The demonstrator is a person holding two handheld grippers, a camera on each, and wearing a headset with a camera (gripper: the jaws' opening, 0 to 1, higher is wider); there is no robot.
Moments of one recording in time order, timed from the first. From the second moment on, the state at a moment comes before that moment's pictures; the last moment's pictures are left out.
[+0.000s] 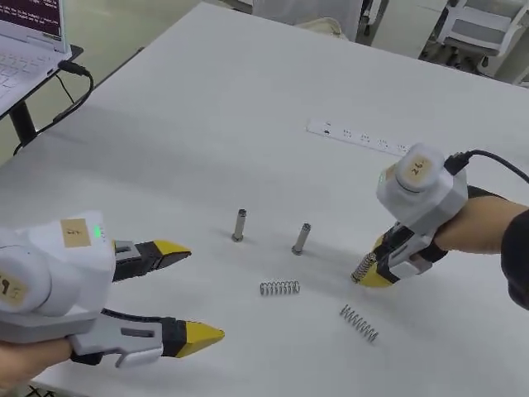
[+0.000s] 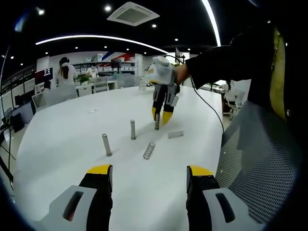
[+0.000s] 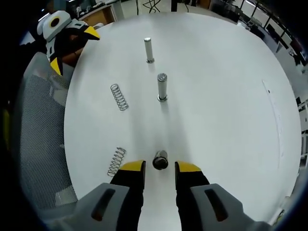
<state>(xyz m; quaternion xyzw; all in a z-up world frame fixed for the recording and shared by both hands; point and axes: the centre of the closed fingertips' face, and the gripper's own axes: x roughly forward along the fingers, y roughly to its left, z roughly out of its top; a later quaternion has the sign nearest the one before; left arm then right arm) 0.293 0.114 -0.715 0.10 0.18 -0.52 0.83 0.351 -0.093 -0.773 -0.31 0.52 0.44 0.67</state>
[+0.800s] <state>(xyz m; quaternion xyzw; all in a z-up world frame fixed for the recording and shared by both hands) 0.297 0.113 -0.714 0.10 0.18 -0.52 0.83 0.328 -0.101 -0.763 -0.28 0.50 0.42 0.70</state>
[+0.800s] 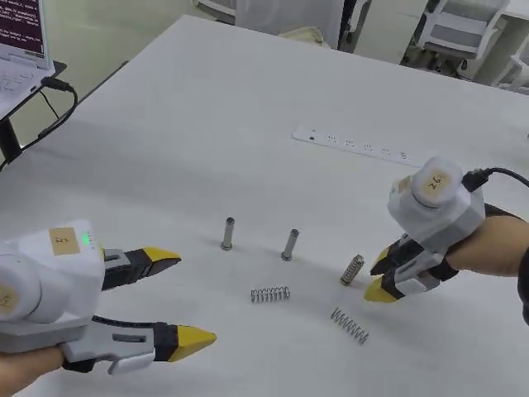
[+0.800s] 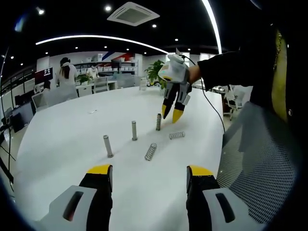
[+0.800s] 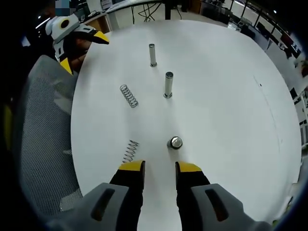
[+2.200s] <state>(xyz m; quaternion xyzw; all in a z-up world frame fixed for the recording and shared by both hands) 0.296 0.113 -0.707 0.10 0.17 -0.52 0.83 0.280 -0.081 -0.794 -0.26 0.51 0.41 0.71</state>
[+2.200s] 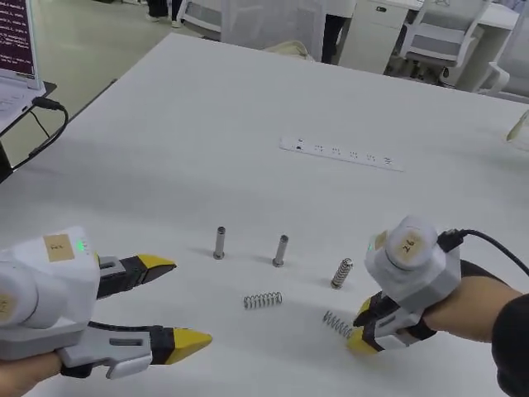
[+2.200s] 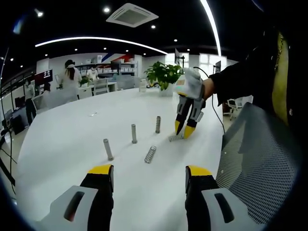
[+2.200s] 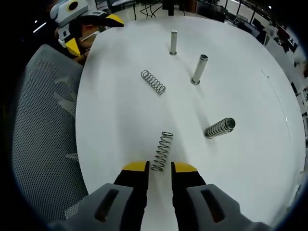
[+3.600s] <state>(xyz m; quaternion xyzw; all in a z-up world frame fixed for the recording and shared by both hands) 0.294 0.110 -0.705 0.10 0.17 -0.53 0.83 0.287 -0.086 -0.793 -0.31 0.49 0.40 0.71</state>
